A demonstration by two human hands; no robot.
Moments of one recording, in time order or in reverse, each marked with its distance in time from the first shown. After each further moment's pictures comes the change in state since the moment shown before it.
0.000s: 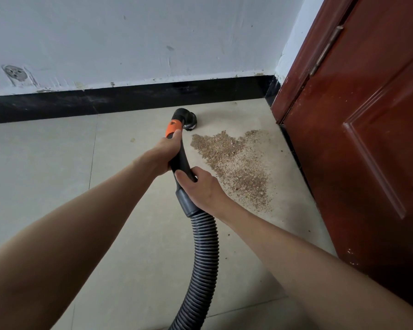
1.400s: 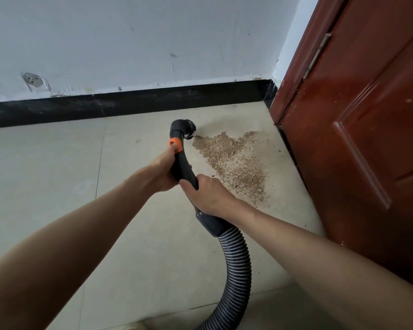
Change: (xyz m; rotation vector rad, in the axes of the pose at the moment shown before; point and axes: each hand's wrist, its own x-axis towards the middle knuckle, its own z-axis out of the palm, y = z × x) left_hand -0.038 -0.028 -0.006 -0.354 -0.202 -0.172; right_hand -0.023 0.004 -0.011 -0.357 -0.081 -0.036
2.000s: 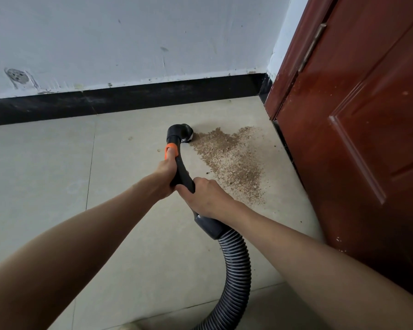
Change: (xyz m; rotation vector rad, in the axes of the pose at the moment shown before) left_hand 0.022 -0.025 0.013 0.076 0.204 0.081; right_hand 0.002 0.015 0.005 0.005 -0.034 0.042
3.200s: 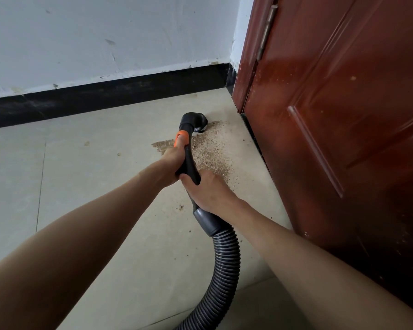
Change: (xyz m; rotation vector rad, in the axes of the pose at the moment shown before) left_hand 0.010 0.008 0.106 0.185 -0.180 0.057; right_hand -0.010 0.067 -0.052 0.187 0.171 0.083
